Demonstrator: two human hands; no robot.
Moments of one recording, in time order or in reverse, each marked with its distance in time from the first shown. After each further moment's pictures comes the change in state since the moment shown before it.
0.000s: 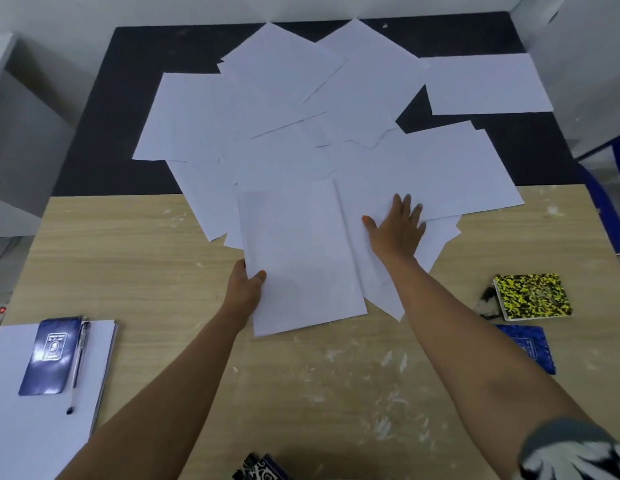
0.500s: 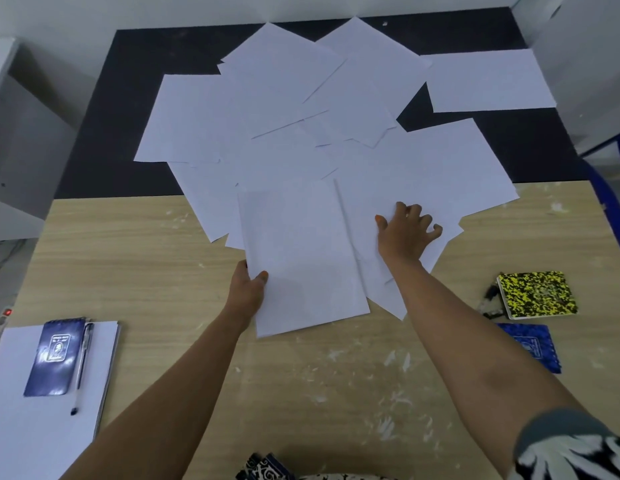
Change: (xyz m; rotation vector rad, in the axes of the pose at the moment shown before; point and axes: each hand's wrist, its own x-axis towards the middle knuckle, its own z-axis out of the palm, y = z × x) left_hand -0.001 -0.001 0.002 0.007 0.004 0.001; right_hand 0.001 0.009 0.008 -0.218 0.193 0.029
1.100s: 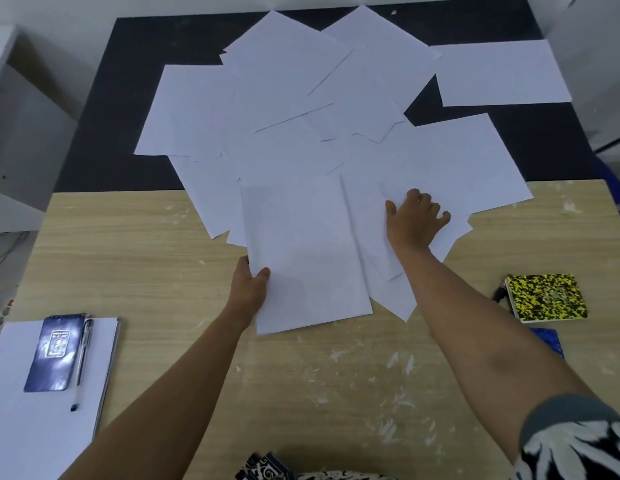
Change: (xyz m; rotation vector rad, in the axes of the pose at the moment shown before) left_hand 0.005 -0.003 0.001 0.007 0.007 0.035; right_hand 0.027 -0.001 0.004 0.033 0.044 -0.009
